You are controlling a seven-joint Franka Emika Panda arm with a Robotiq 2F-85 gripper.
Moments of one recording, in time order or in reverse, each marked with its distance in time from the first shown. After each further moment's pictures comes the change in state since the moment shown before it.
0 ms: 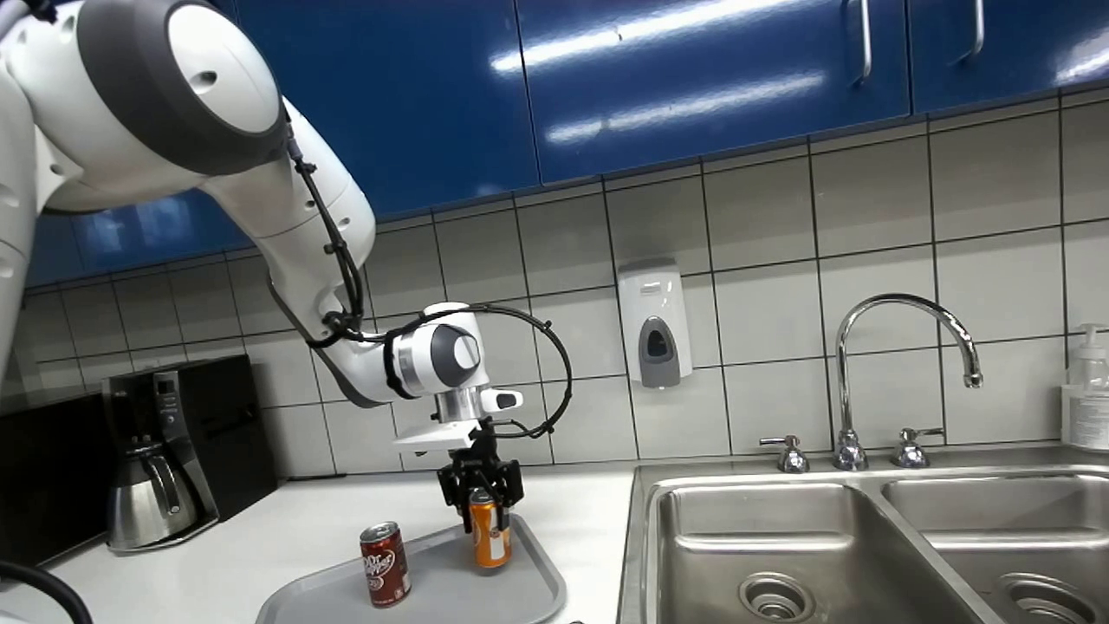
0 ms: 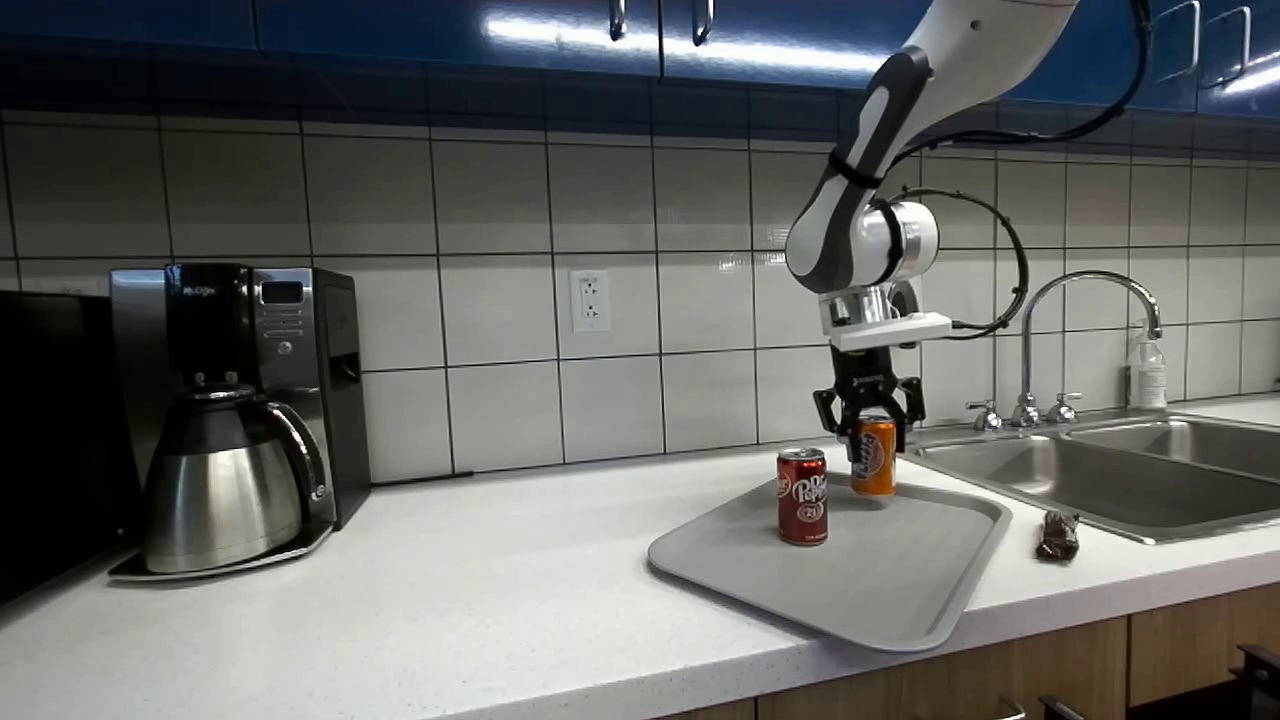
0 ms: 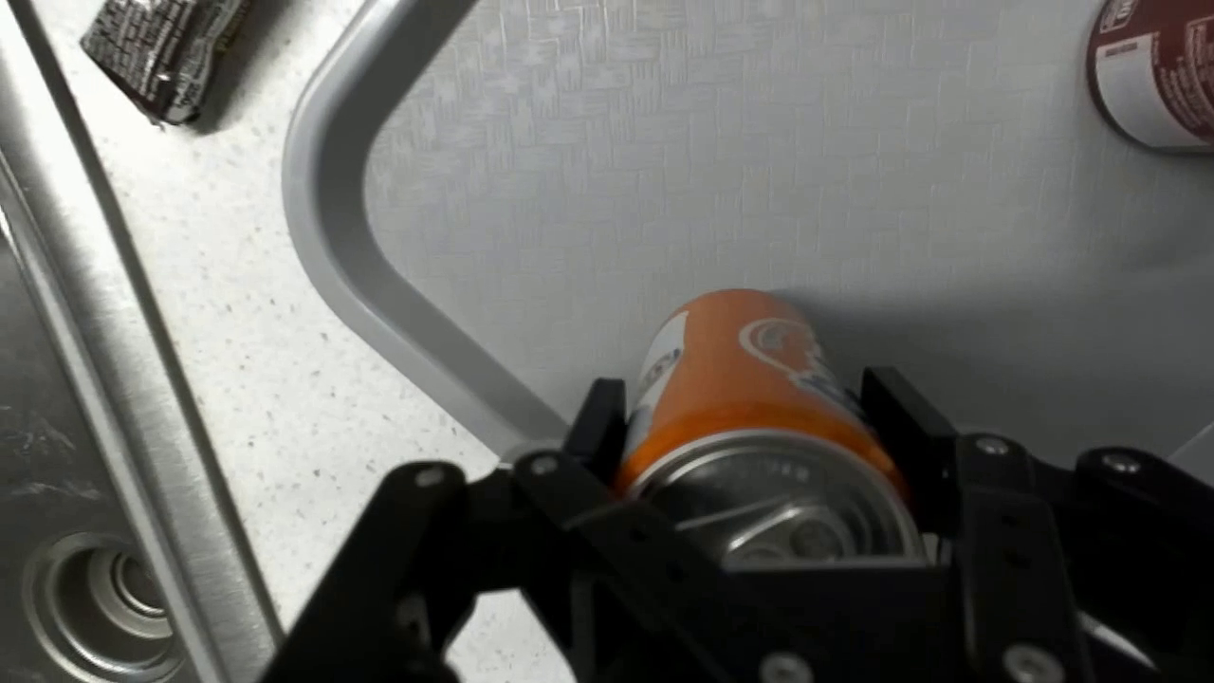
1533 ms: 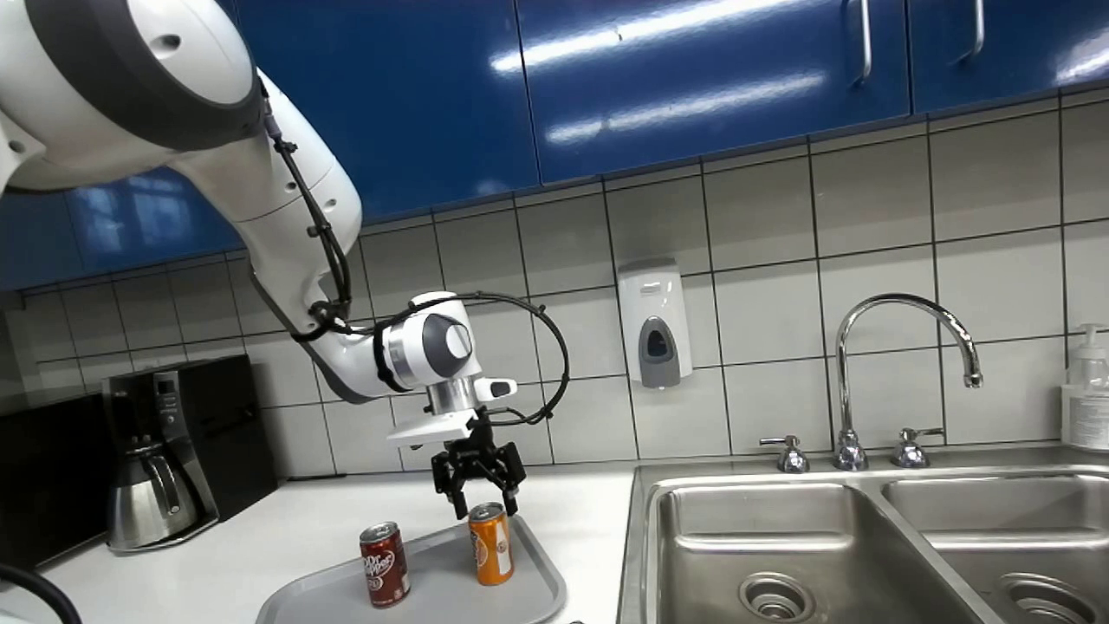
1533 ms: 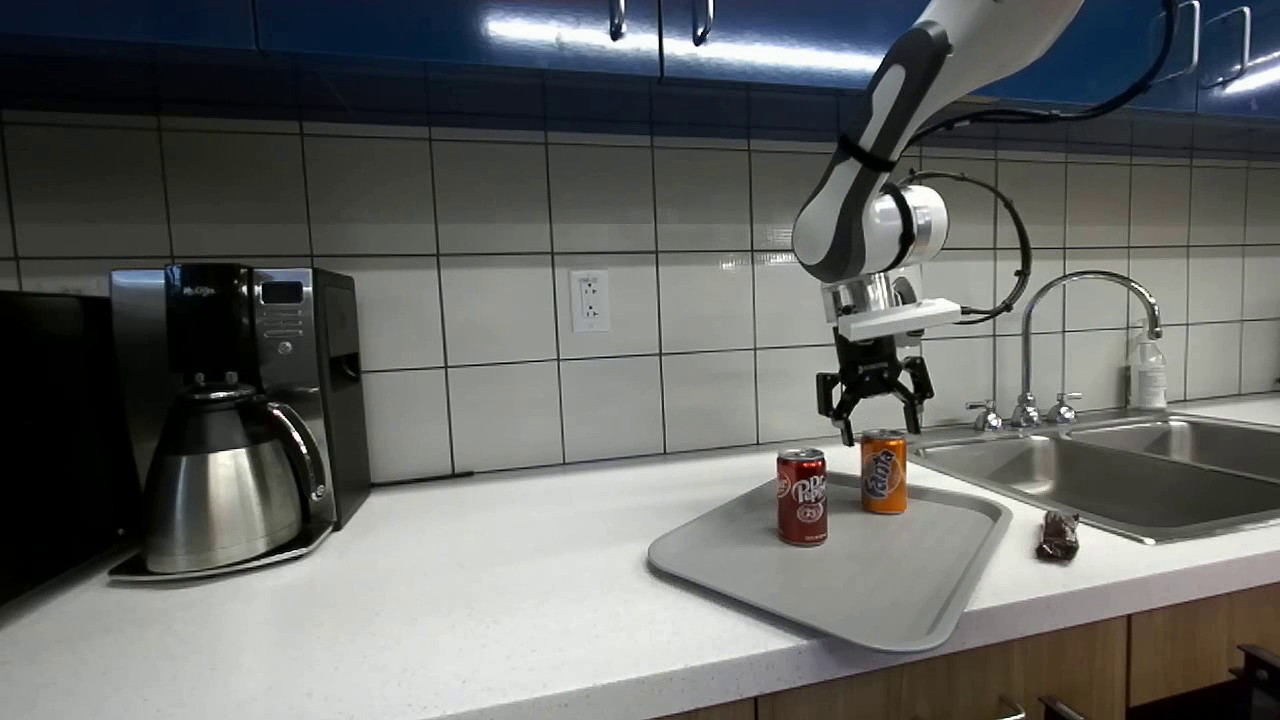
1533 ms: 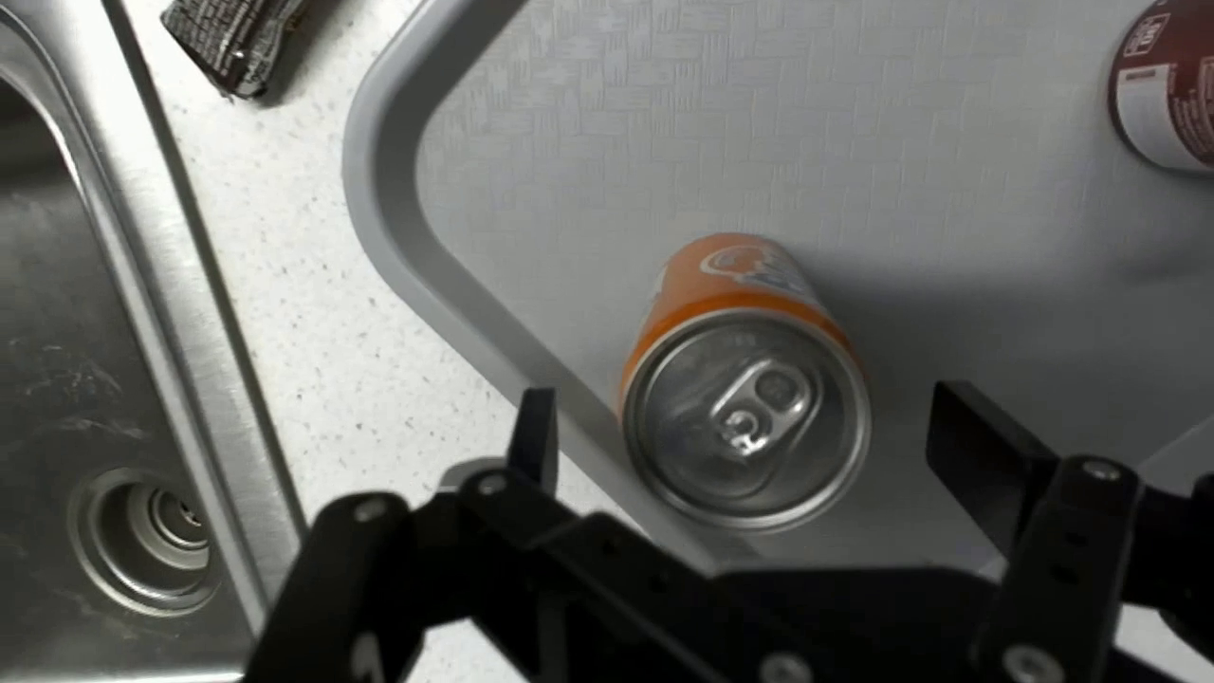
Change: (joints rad) arm 0.004 -0.068 0.000 -0.056 -0.063 0.028 0.000
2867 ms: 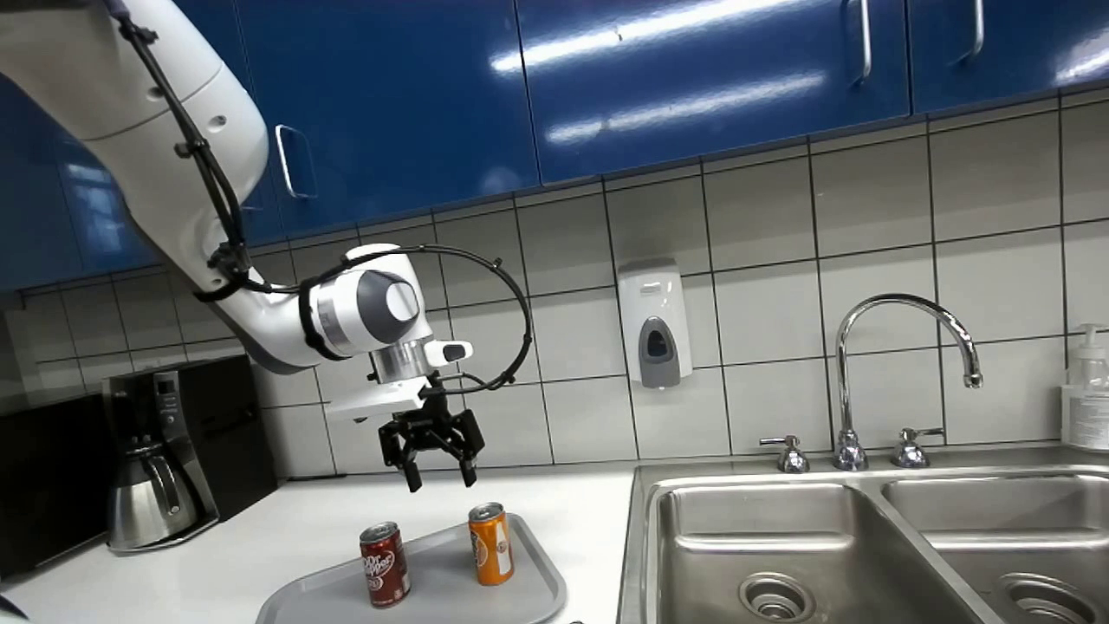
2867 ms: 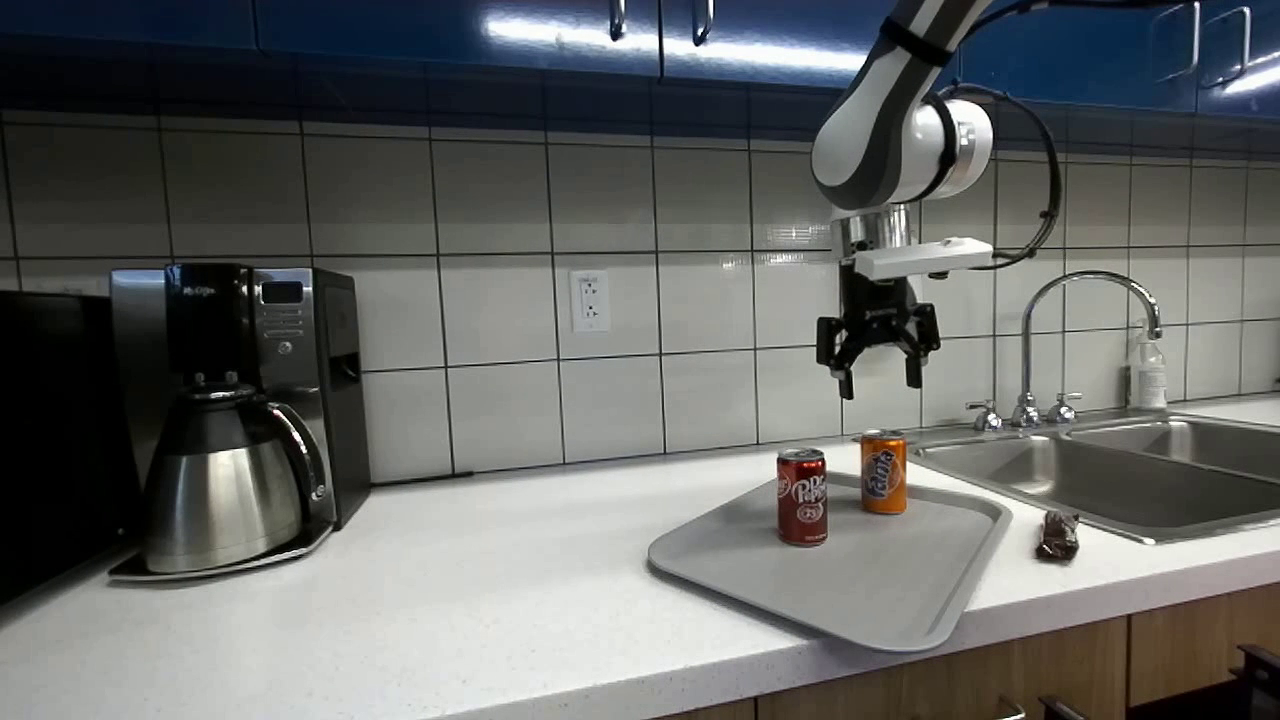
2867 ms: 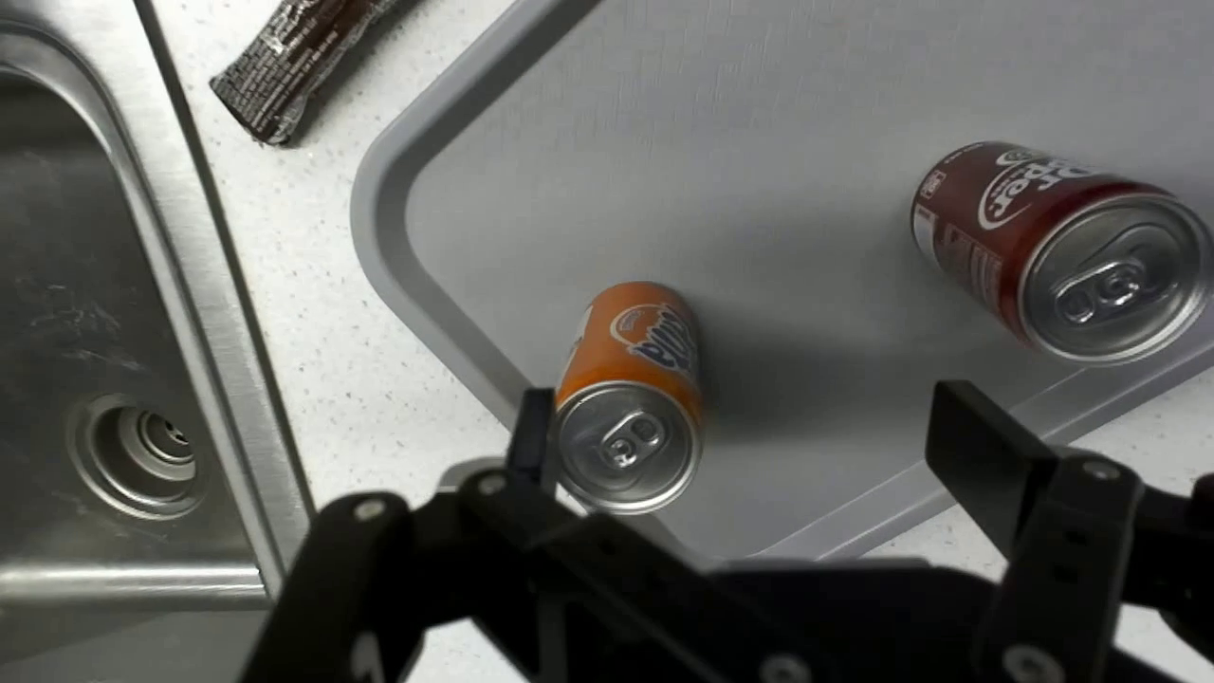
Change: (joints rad) arm 0.000 -0.322 0.061 -0.247 0.000 0.042 -0.043
